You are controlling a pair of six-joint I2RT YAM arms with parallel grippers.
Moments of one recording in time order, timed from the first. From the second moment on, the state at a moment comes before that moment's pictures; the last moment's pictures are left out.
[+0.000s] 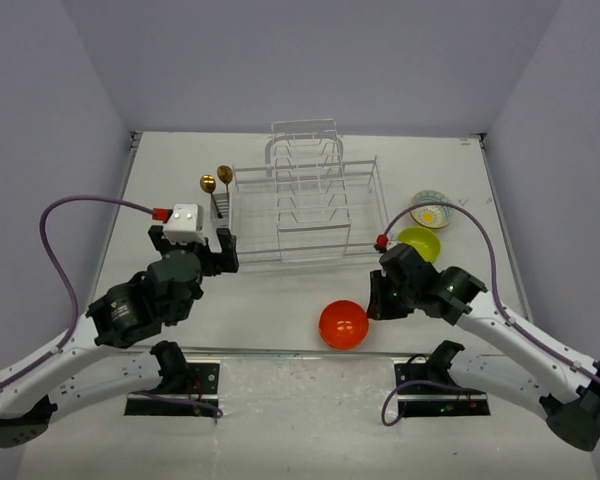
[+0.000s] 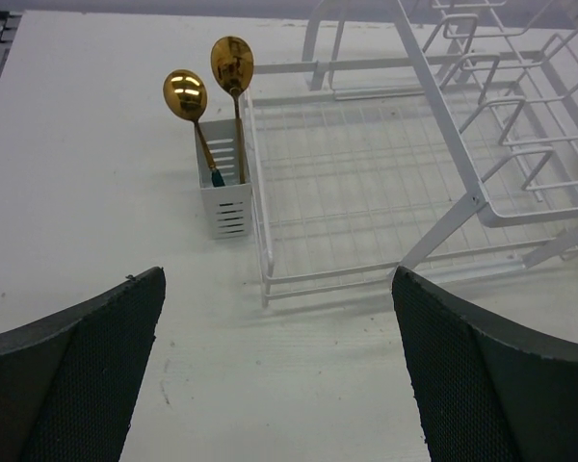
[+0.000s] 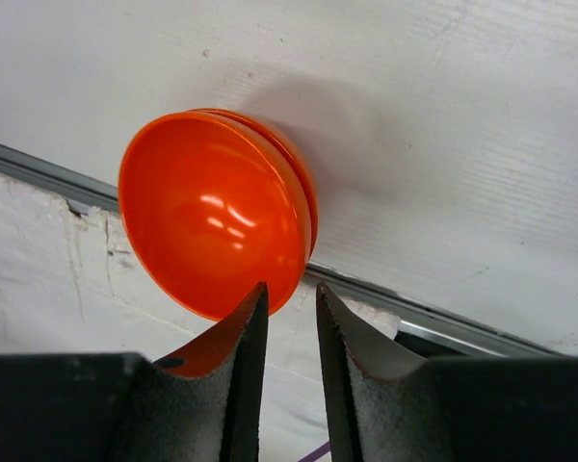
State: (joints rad) left arm -1.01 0.66 0.91 -0.59 -0.85 -0.37; right arm 0.79 0.91 0.78 -0.93 -0.03 0.65
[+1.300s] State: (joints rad) left arm -0.39 0.45 0.73 -0.64 -0.63 -0.36; right arm 0.52 0.35 1.08 -1.06 0.67 0.34
